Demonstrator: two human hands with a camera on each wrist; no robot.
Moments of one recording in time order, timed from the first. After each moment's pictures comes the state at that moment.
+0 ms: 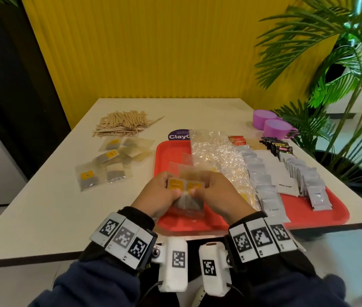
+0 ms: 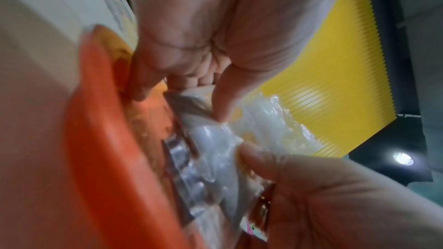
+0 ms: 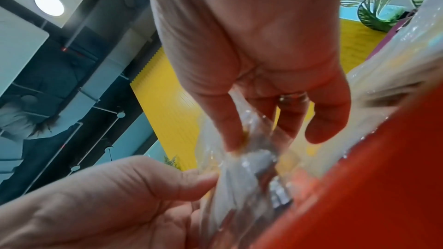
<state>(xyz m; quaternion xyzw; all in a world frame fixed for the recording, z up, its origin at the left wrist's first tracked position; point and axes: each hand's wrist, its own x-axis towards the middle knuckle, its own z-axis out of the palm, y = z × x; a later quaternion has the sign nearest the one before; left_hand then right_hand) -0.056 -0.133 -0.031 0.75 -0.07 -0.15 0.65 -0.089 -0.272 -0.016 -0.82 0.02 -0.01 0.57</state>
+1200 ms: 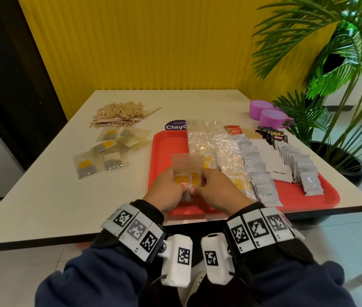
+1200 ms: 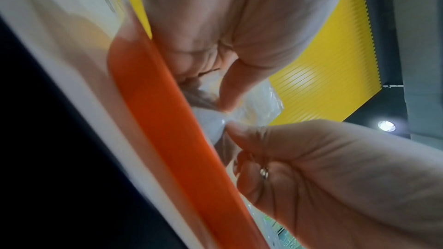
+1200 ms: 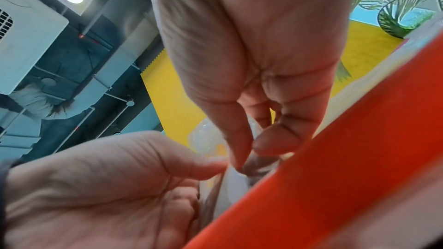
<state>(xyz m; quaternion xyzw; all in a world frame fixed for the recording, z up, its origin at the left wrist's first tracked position) -0.074 -0.155 -0.036 0.77 -0.11 -0.14 0.61 -0.102 -0.276 -0.021 -0.91 0.06 0.04 0.41</state>
